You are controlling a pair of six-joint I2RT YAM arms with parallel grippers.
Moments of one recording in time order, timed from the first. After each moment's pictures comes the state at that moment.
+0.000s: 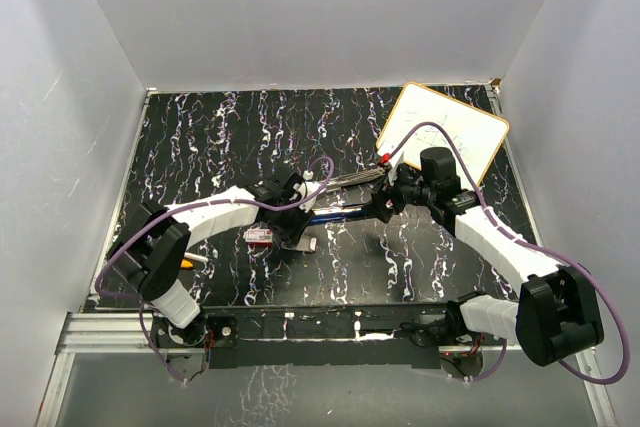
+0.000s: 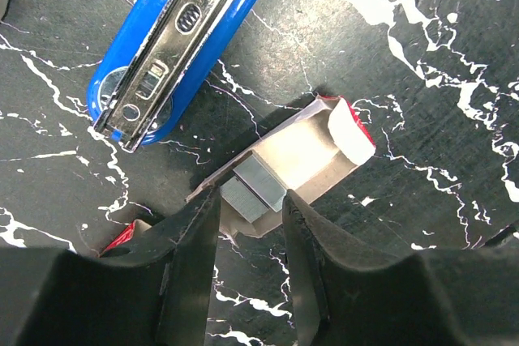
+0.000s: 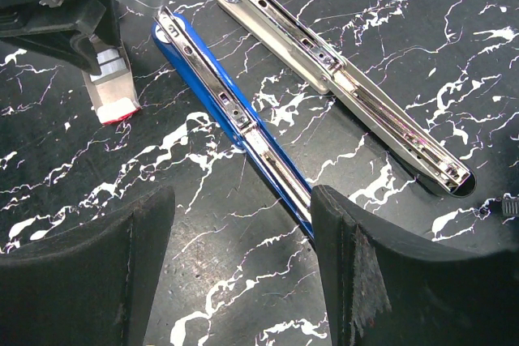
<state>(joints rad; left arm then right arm) -0.71 1.61 0.95 -0.52 0.17 0.05 0.31 1.18 0.71 -0.11 -0.66 -0.35</state>
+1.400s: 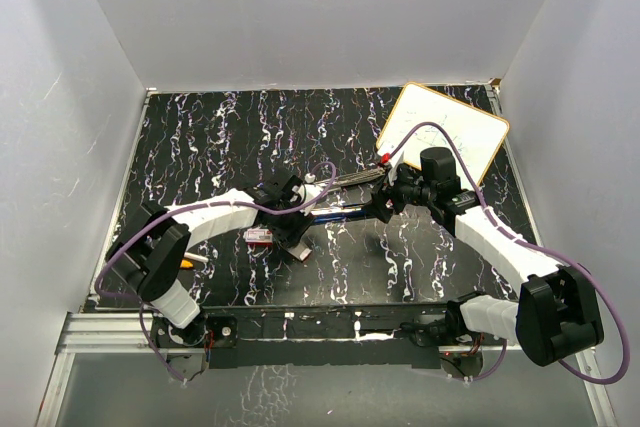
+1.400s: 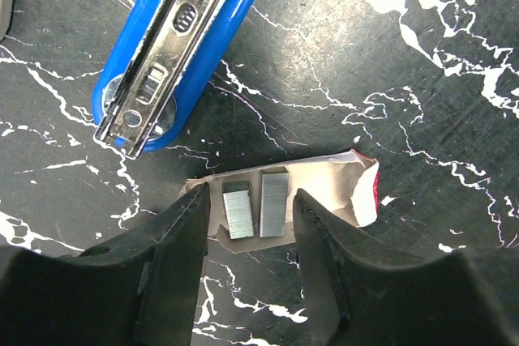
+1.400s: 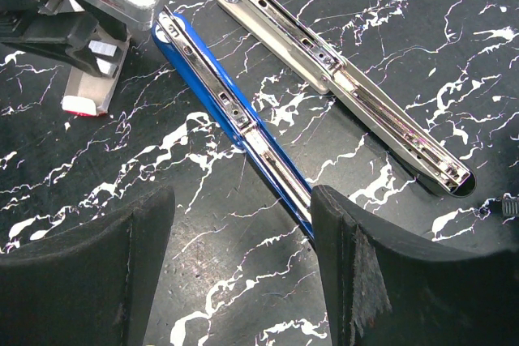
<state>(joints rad) -0.71 1.61 0.92 -0.48 0.17 0.13 0.31 1.18 0.71 -0.11 -0.66 -0.35</state>
